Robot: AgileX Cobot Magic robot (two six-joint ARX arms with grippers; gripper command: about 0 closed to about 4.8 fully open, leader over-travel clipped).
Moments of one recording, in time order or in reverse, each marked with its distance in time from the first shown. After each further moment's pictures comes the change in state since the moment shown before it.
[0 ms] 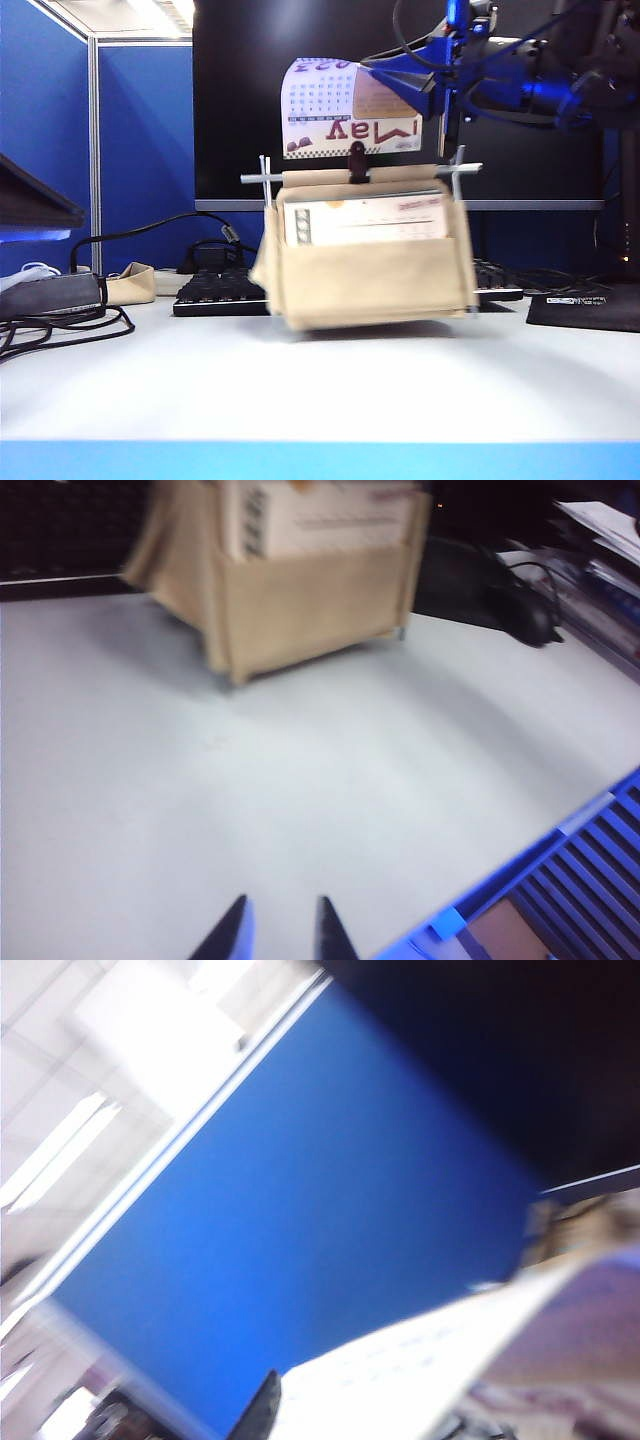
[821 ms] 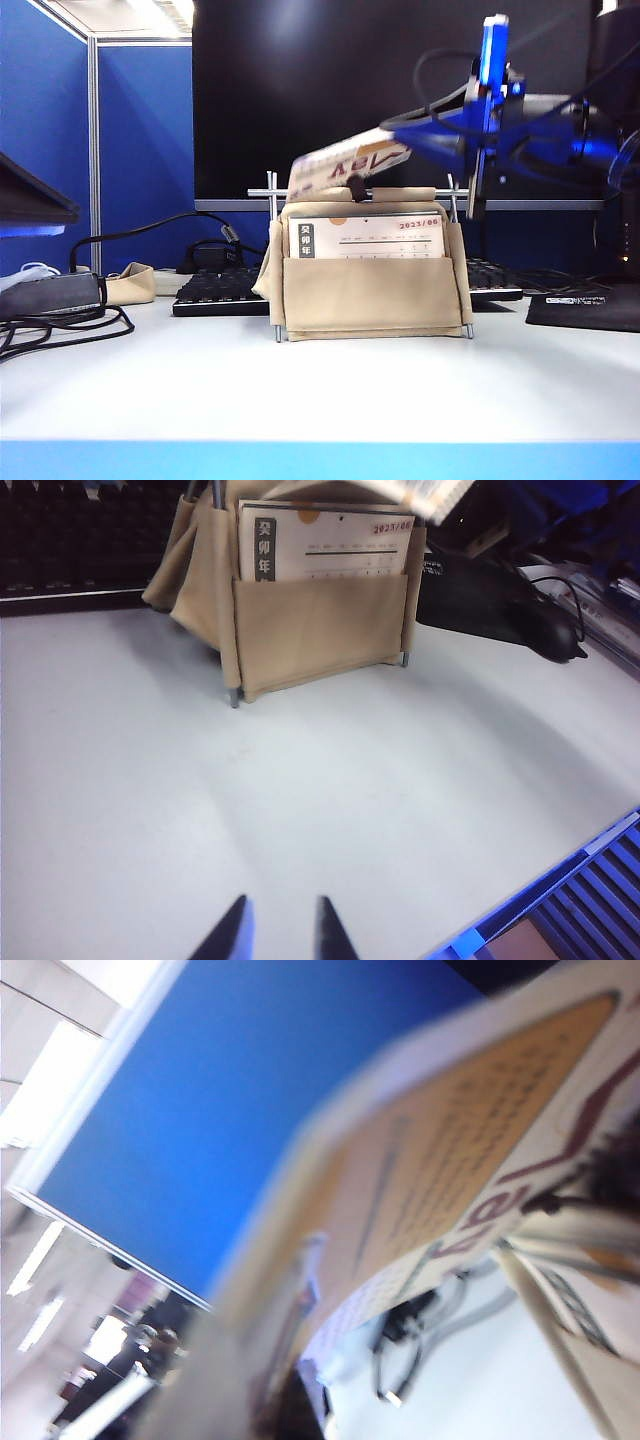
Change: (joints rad) left arm 0.000 0.000 0.000 0.010 -0.056 0.001; right arm -0.059 0.043 -0.169 0.115 -0.207 0.014
